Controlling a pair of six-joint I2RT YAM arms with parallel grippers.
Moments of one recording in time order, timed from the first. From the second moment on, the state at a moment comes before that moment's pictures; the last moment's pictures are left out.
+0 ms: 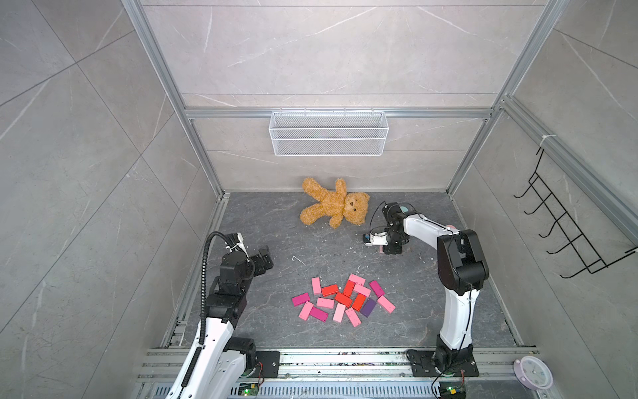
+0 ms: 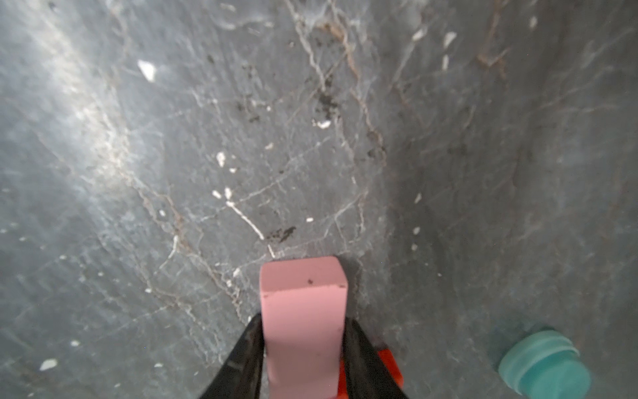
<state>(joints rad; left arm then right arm) -0.14 0.70 0.56 -0.33 -0.12 -0.37 0.25 2.05 1.47 -0.79 0.02 -1.22</state>
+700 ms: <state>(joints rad) -0.14 0.70 0.56 -0.33 -0.13 -0.37 0.25 2.05 1.46 -0.78 0.04 -1.24</state>
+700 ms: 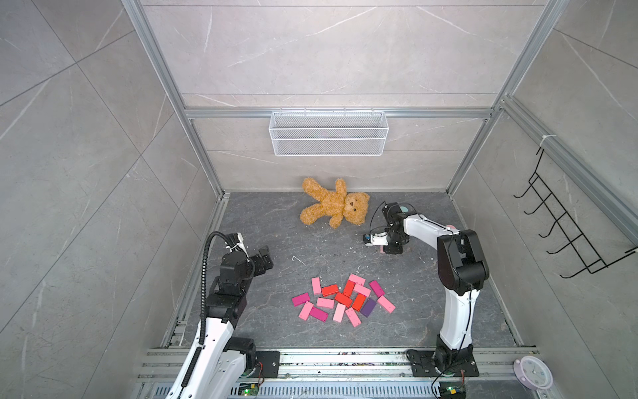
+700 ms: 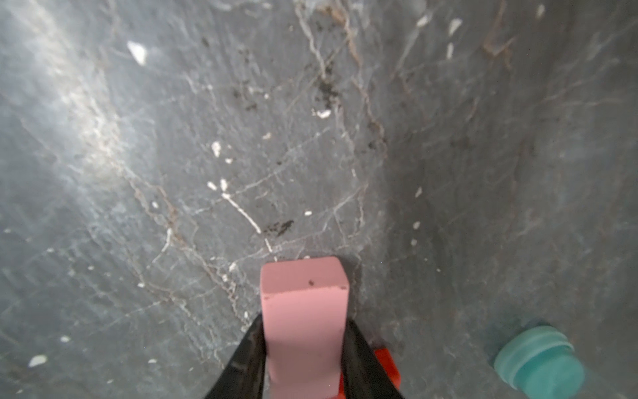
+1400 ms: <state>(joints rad) -0.15 0.70 0.56 -0.33 -0.14 -0.37 0.25 1.95 1.45 -0.79 -0.02 -1.19</state>
